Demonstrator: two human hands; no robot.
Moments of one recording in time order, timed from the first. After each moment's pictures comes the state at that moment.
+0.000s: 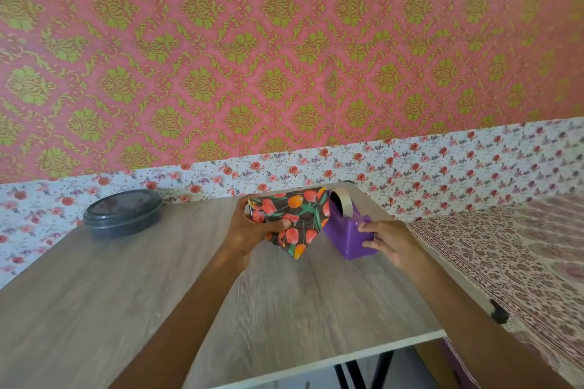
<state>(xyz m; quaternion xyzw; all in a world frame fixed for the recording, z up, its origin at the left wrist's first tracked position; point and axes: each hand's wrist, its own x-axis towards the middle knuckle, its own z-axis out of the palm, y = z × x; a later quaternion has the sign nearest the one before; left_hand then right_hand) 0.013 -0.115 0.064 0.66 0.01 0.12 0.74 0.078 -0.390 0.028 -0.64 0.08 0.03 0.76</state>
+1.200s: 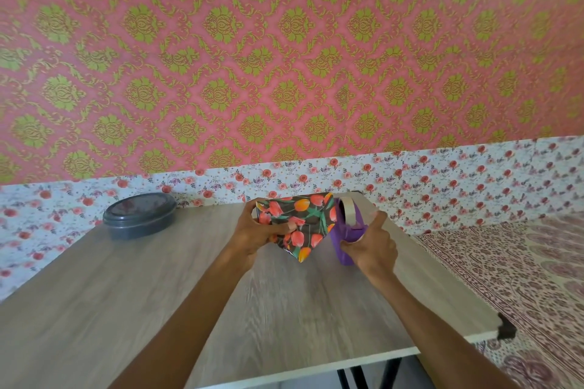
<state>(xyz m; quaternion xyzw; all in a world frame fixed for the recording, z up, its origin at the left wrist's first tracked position) 0.004 -0.109 0.080 0.65 0.05 0.09 0.75 0.059 -0.333 0.023 -0.91 0.08 -0.21 0.35</state>
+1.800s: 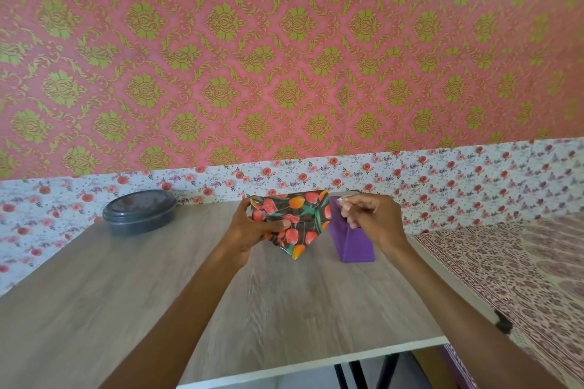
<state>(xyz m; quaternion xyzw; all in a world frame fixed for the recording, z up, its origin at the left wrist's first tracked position) -0.004 -0.097 0.082 0.65 0.04 0.09 0.76 0.029 -0.345 0.083 -0.74 -0.19 -0.21 0.61</state>
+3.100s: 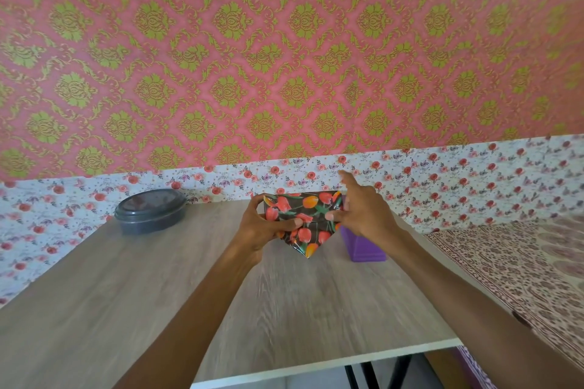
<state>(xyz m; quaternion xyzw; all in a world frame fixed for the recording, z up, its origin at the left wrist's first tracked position) -0.010 -0.102 0.087 0.65 0.04 0.10 0.75 0.039 -0.309 0.106 -0.93 -0.18 -0.19 0.25</state>
